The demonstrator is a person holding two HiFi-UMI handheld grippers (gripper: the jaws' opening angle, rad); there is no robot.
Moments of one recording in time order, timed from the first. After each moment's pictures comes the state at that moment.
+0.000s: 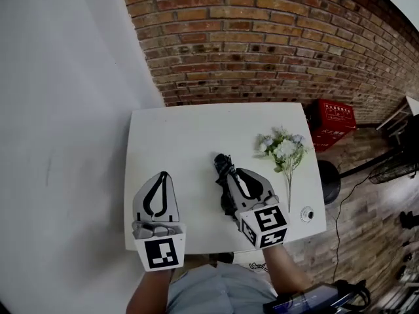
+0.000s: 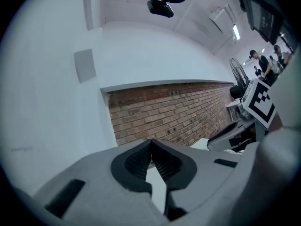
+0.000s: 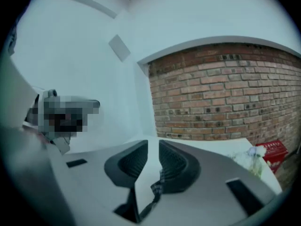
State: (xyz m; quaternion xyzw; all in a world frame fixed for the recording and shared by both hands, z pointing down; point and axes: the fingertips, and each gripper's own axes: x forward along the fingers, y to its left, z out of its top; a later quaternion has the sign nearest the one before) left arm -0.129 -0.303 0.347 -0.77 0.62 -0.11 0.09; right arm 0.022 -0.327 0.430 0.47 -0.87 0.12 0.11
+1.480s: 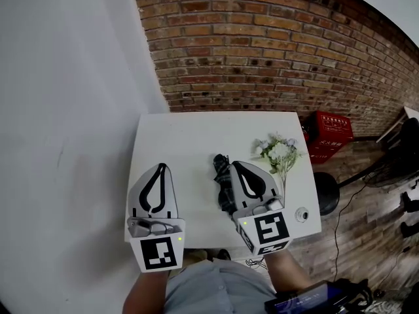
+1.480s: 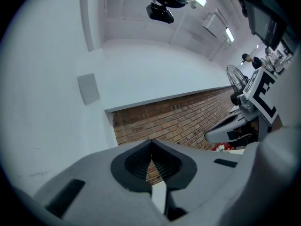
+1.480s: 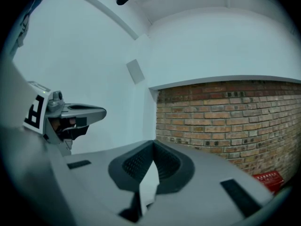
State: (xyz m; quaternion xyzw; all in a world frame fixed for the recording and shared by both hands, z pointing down) left arm -0.115 -0.256 0.268 -0.76 0.63 -0.08 0.16; right arm 0.024 -0.285 0.314 0.47 -0.88 -0.02 0.04
